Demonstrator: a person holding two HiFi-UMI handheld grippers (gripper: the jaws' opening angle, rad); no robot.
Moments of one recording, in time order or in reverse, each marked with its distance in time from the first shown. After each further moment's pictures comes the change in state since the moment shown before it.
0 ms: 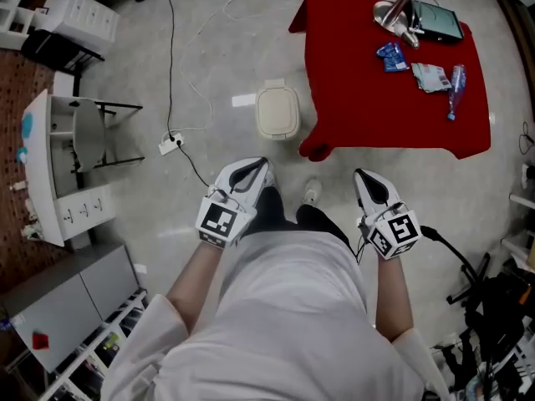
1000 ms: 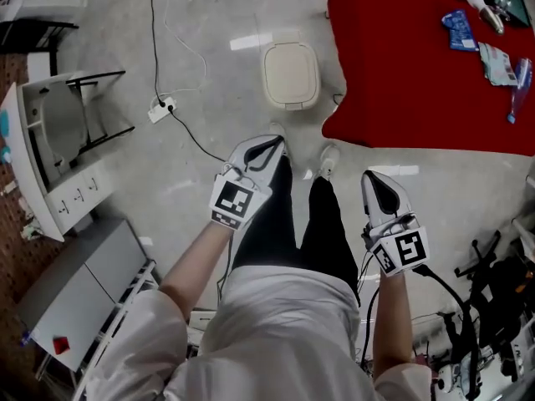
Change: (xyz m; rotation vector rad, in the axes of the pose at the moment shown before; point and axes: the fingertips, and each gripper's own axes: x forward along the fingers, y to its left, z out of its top) left arm 0.119 0.079 -0.189 -0.111 0.159 -0.093; right arm 0.124 -0.019 -0.119 0.095 0.133 -0.060
